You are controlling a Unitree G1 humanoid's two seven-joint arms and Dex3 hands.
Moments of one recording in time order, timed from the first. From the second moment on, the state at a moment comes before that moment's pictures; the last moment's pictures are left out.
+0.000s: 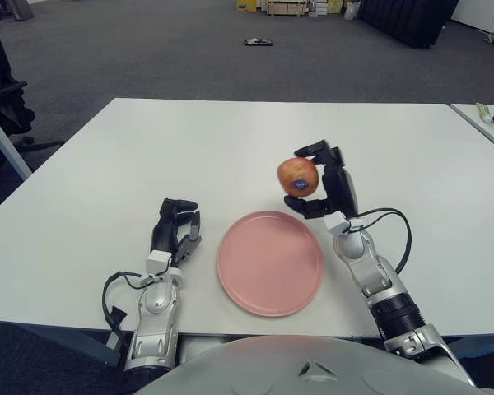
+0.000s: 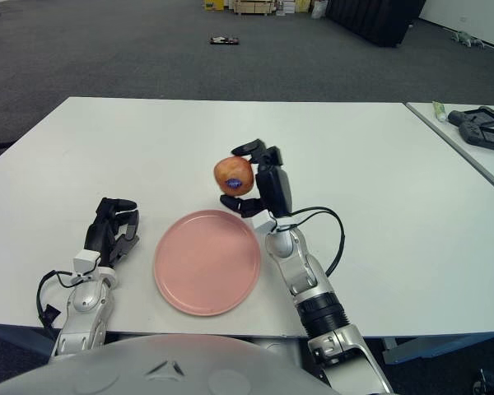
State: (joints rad) left arm 0.31 -0.03 0.04 0.01 0.07 -0.23 0.11; right arm -0.08 -0.17 0.30 0.11 -0.43 -0.43 -0.28
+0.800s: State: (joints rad) left arm 0.31 -0.03 0.04 0.01 0.07 -0.22 0.11; right arm -0.06 -0.28 0.40 0.04 -0.42 -0.27 0.25
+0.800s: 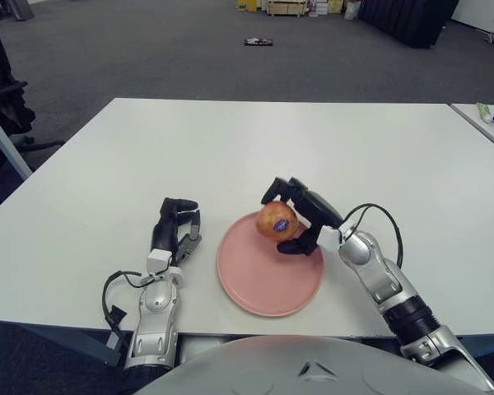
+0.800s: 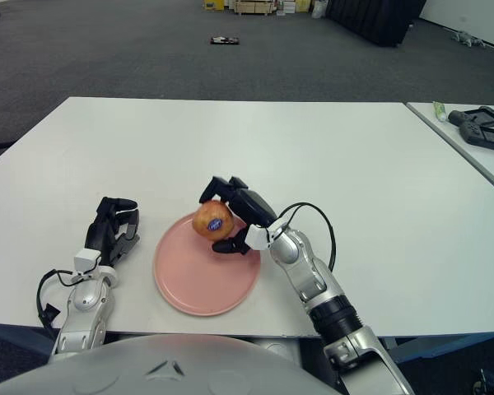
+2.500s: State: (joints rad) left arm 0.30 -0.02 0.04 0.01 0.07 -0.21 0.11; right arm -0.10 -0.42 0.44 -0.09 -0.55 -0.20 0.40
